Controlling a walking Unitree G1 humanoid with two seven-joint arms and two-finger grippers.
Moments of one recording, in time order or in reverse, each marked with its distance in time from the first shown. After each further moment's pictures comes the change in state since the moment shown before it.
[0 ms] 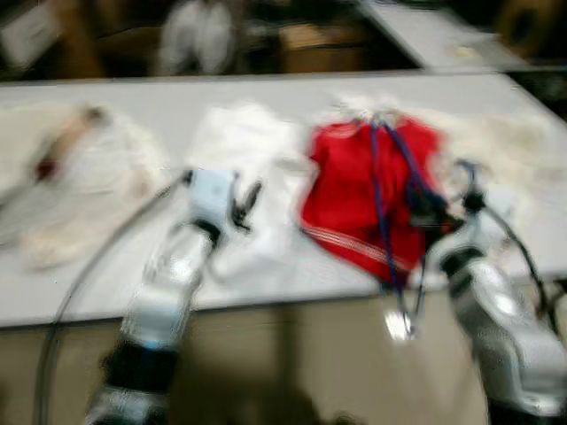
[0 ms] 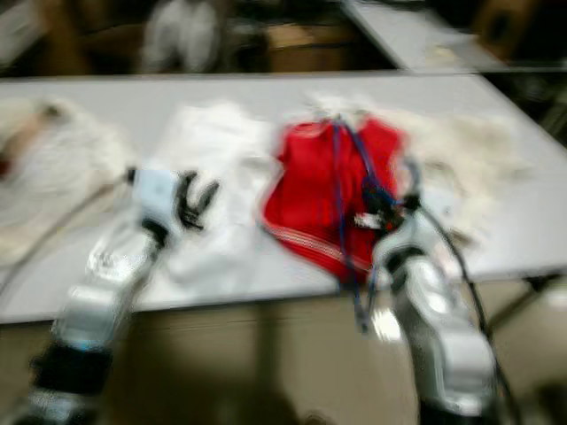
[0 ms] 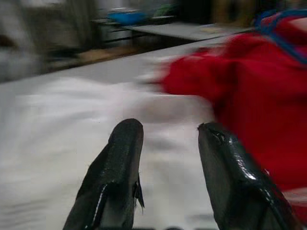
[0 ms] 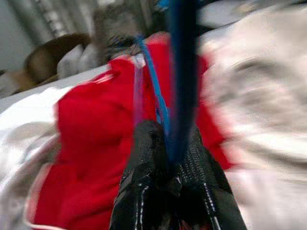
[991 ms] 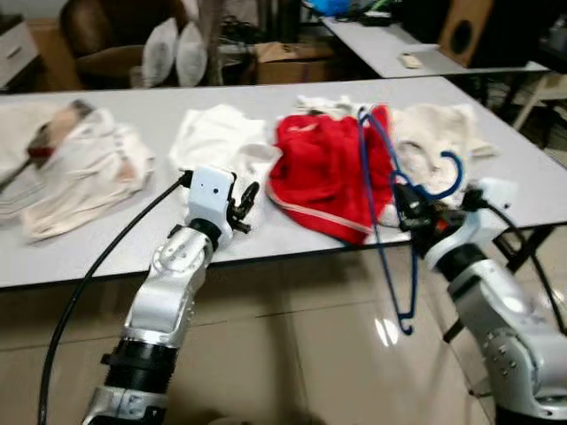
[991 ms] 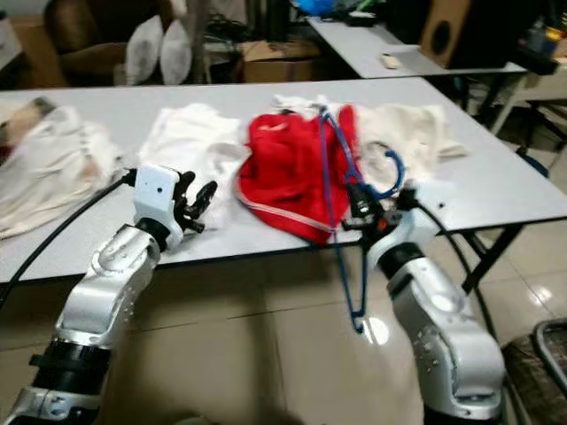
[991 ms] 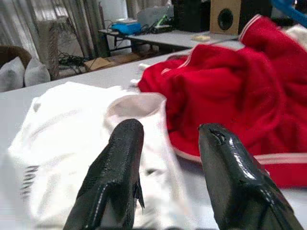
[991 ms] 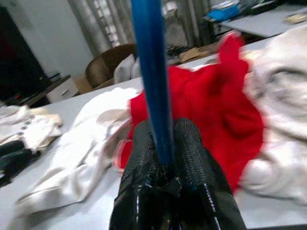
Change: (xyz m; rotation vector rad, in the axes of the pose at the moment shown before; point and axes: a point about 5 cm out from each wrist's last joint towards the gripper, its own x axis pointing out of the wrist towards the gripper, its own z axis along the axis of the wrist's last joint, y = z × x) left arm -0.003 0.024 -0.003 0.029 0.022 0.082; right arm -0.008 0.029 0.010 0.056 -0.014 0.241
